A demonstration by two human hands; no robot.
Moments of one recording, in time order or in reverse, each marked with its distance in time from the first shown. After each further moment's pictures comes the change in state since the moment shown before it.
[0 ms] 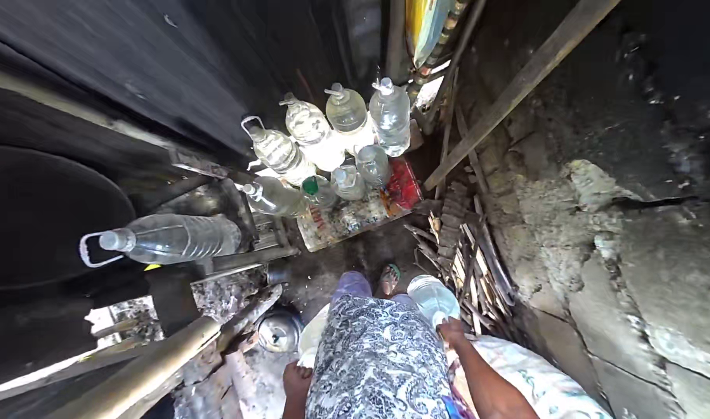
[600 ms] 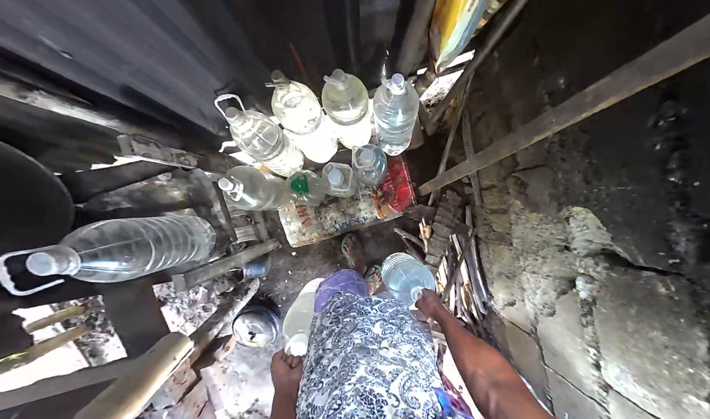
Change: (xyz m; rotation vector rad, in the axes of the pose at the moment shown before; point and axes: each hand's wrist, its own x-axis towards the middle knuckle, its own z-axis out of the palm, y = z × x) left_hand 0.028 0.051 0.081 -0.246 0.045 -0.141; right_hand 0.018 -0.186 -0.058 -0.519 -0.136 -0.122
